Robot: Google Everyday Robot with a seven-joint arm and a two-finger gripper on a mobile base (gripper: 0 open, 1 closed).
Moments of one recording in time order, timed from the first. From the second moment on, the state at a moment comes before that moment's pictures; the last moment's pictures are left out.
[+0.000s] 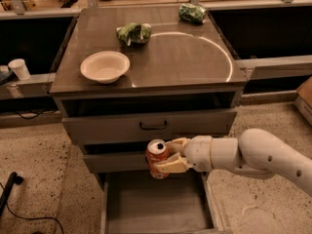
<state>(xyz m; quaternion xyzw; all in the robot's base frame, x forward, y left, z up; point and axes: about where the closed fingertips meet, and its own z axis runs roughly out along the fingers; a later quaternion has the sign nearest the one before) 0.478 -0.034 0.679 -0.47 0.69 0.33 0.44</state>
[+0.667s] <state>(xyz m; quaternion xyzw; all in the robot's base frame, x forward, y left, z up) 0.471 -0.033 0.632 -0.49 0.68 0.33 0.43</state>
